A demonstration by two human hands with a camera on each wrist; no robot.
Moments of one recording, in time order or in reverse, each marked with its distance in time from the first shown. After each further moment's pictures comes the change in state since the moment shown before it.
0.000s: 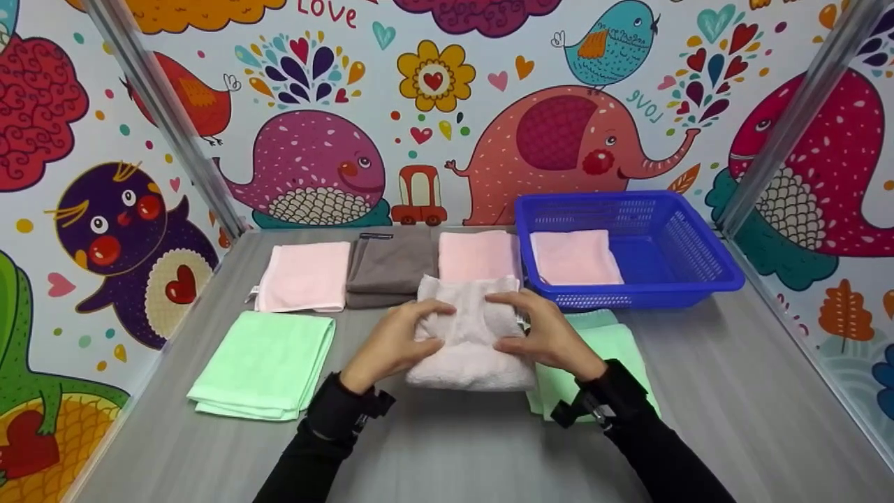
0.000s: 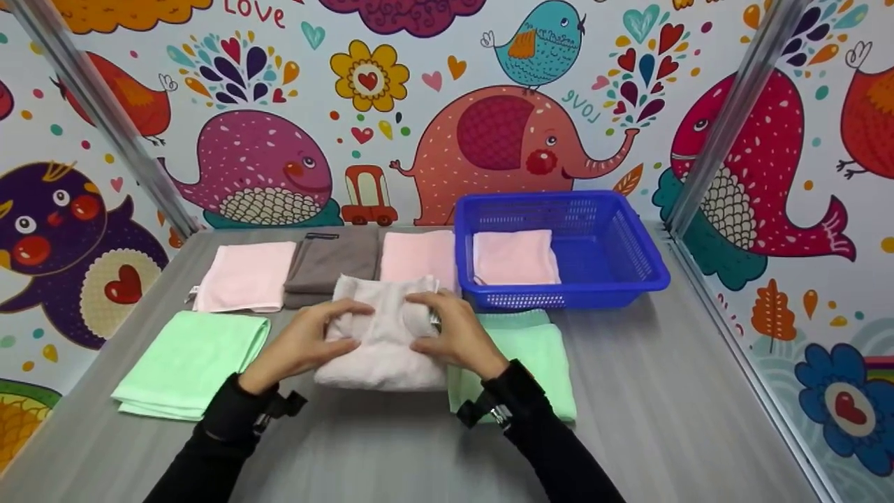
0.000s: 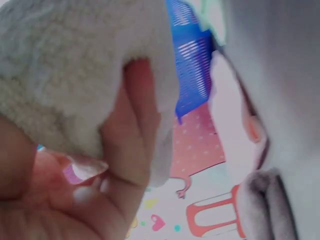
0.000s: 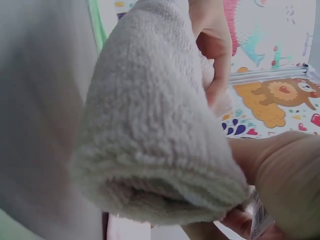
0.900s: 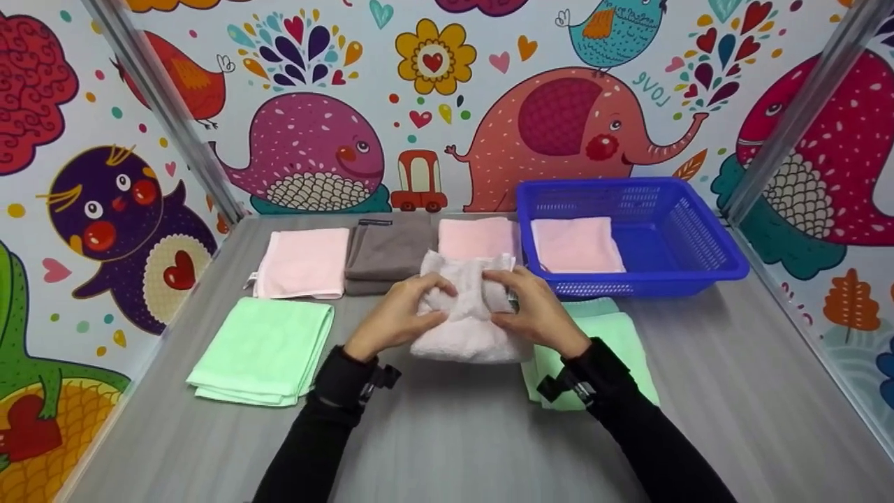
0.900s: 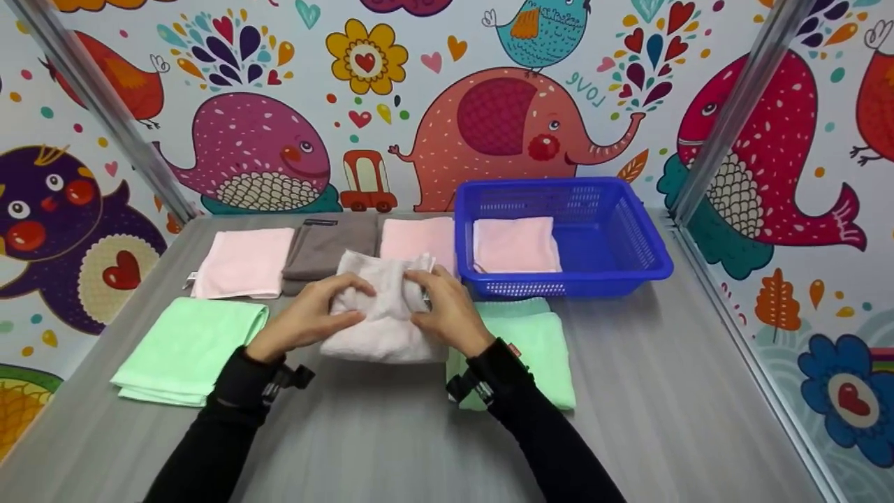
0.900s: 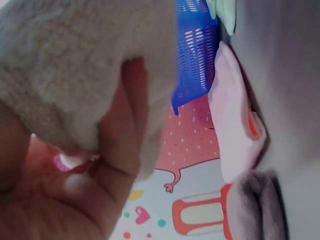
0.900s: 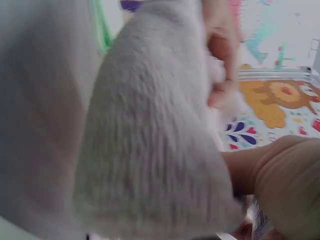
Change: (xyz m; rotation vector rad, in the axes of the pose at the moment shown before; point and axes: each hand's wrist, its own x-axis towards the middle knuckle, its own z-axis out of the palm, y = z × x) left_hand 0.022 -0.009 -0.002 -0.036 -0.026 0.047; right_hand 0.020 -0.002 0.002 -0.106 0.052 0.012
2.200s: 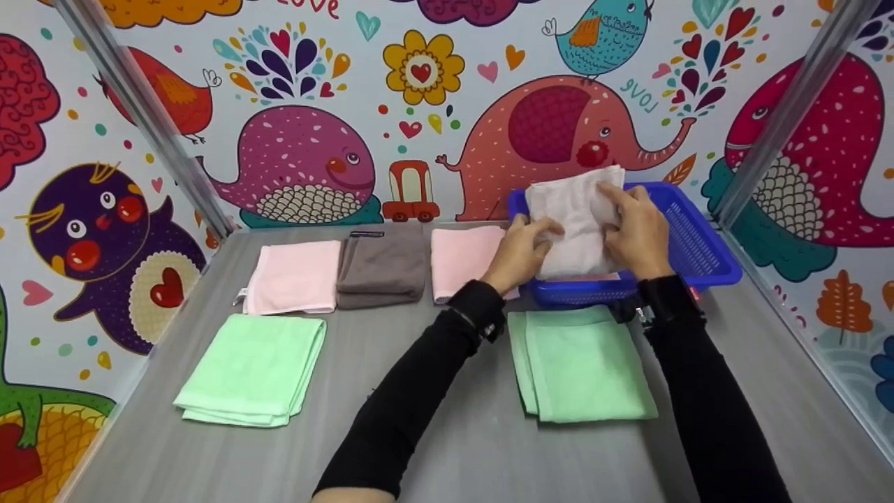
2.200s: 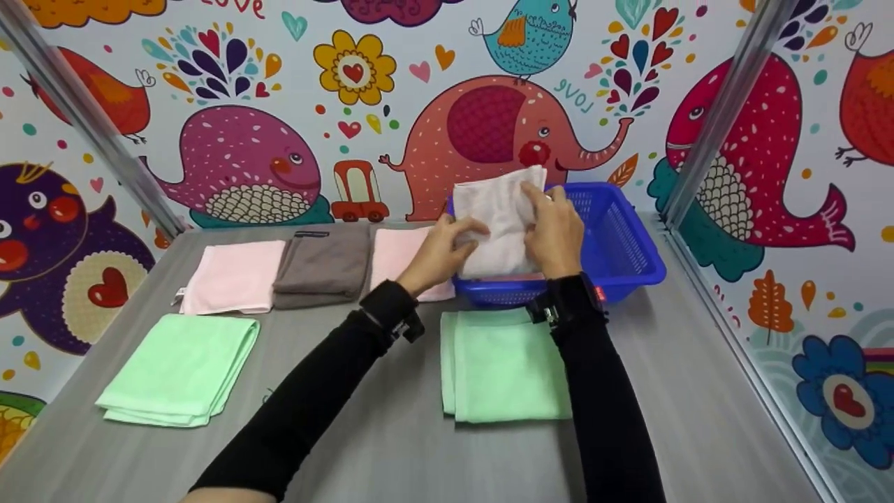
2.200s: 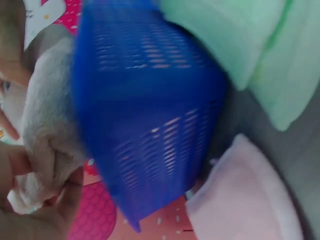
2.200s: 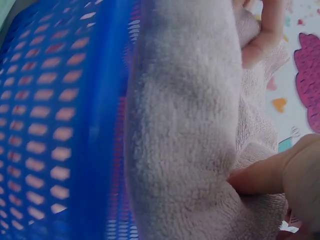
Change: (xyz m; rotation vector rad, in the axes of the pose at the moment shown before) left_hand 0.188 0.042 0.103 0.104 0.116 -0.051; right_hand 0.036 0.098 -0.133 -0.339 0.414 0.286
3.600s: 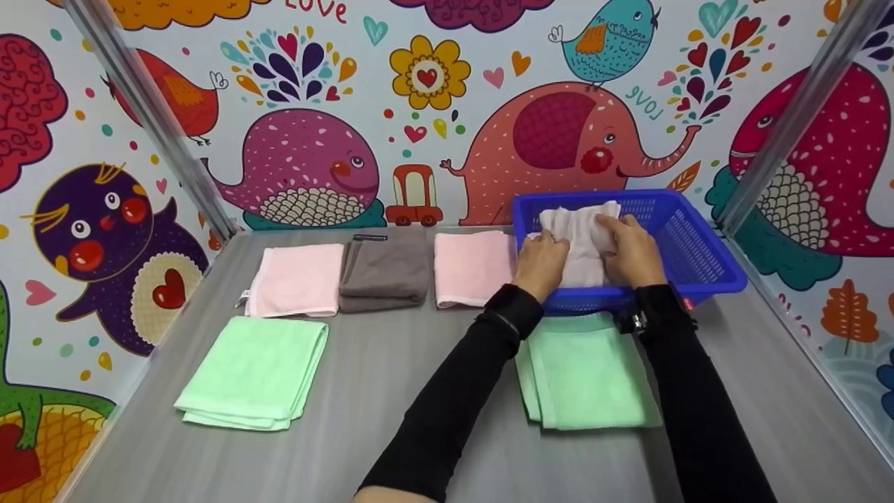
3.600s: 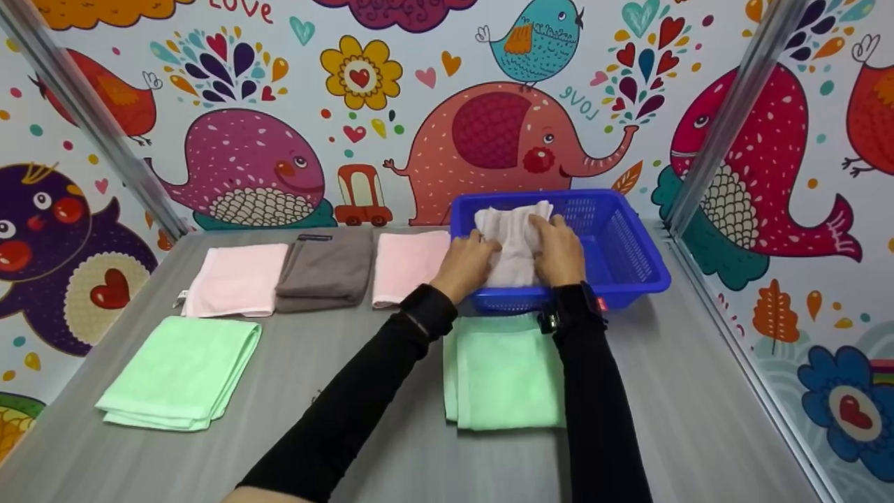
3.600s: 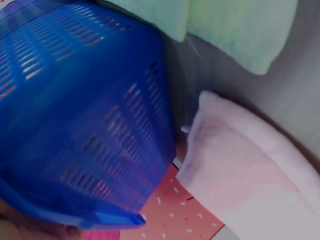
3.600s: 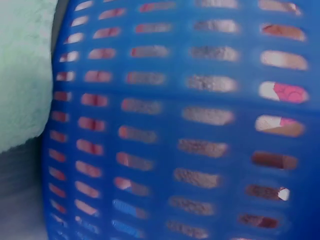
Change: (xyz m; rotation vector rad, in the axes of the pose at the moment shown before) left_hand 0.016 0.004 0.050 0.826 0.044 0.098; right_hand -0.003 0.052 0.040 -0.014 -0.175 -0.064
